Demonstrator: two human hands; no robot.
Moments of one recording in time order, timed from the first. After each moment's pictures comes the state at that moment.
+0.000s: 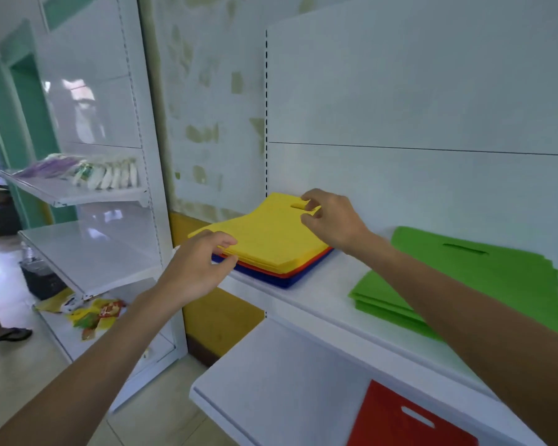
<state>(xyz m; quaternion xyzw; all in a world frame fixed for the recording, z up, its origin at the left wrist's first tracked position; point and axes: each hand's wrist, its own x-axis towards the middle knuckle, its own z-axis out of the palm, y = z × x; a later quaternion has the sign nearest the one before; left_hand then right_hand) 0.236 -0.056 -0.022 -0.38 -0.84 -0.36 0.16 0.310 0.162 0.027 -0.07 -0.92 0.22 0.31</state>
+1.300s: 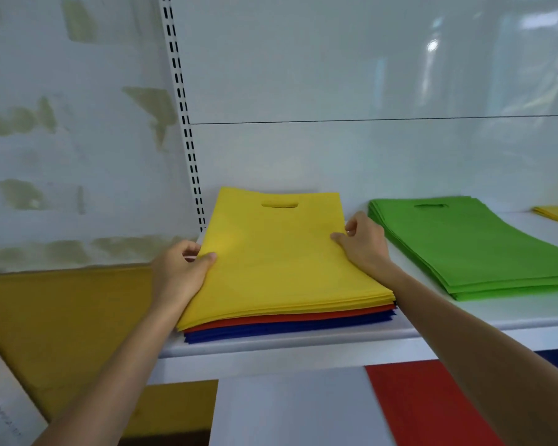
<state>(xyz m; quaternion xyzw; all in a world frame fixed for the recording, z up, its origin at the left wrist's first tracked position) -0.034 0.030 -0.055 -0.42 -0.75 -0.51 0.01 0.199 0.182 -0.054 -0.54 -0.72 0.18 0.41</state>
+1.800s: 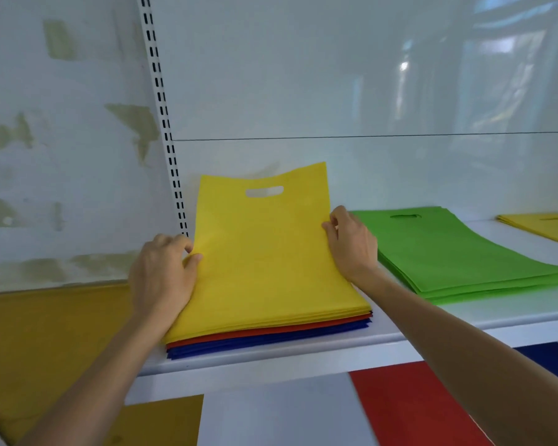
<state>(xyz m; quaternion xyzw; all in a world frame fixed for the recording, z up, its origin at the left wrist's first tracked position) -0.020 0.024 -0.033 -0.51 -0.75 -0.36 0.24 0.207 0.157 -0.027 -0.49 -0.75 -0.02 0.44</state>
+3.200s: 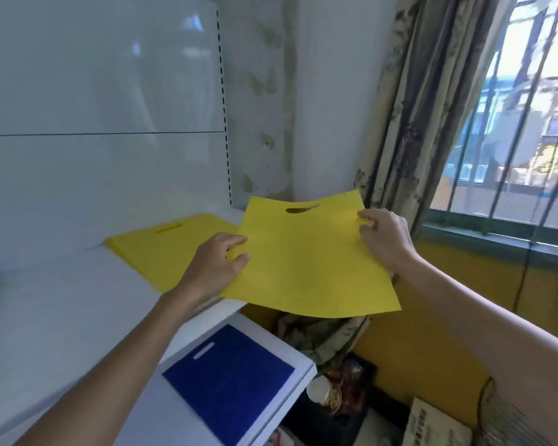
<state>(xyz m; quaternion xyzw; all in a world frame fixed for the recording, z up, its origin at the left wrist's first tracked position) 0.733 0.297 -0.045 -0.83 -0.39 -0.35 -0.20 0.993 0.205 -0.020 -0.76 -0.48 -0.05 0.44</state>
